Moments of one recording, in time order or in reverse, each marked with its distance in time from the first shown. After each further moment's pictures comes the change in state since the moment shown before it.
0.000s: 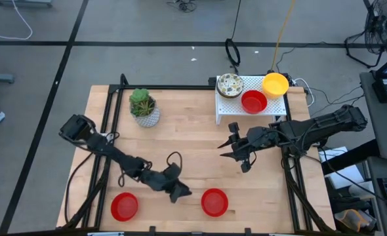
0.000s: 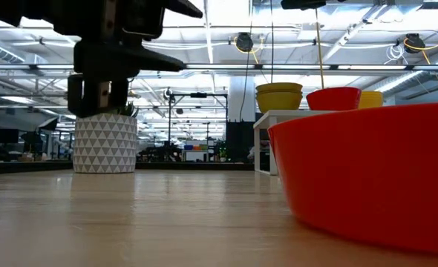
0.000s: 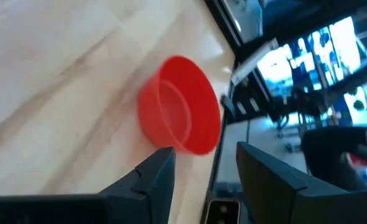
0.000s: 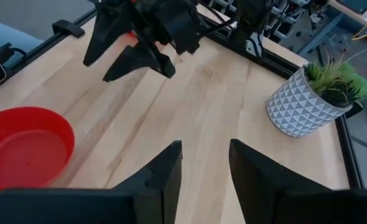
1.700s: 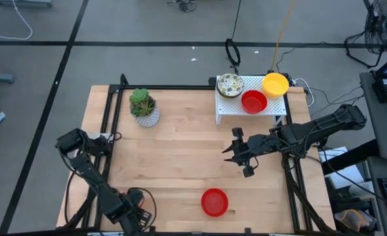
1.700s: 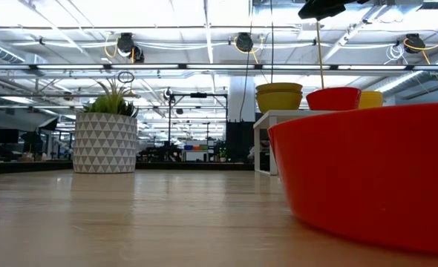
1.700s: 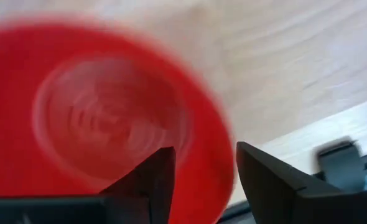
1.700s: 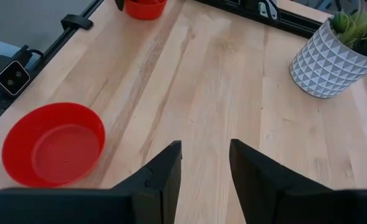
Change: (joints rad) left arm -0.423 0.121 0.370 -1.283 0.279 -0.908; right arm 0.074 0.000 -0.006 -0.097 0.048 0.219
